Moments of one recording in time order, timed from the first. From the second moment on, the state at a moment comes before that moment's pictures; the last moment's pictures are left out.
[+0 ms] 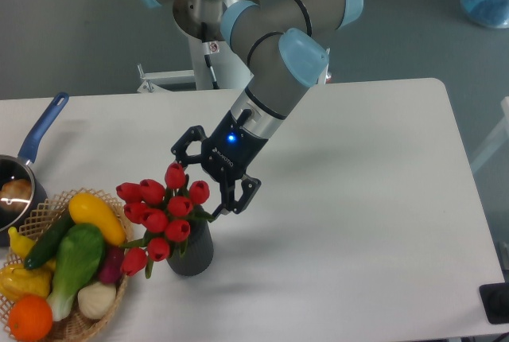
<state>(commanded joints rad) 2.49 -1.81 -1.81 -0.87 0.74 1.10</state>
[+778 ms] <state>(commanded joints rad) 2.47 -1.84 -1.79 -0.86 0.70 1.10</state>
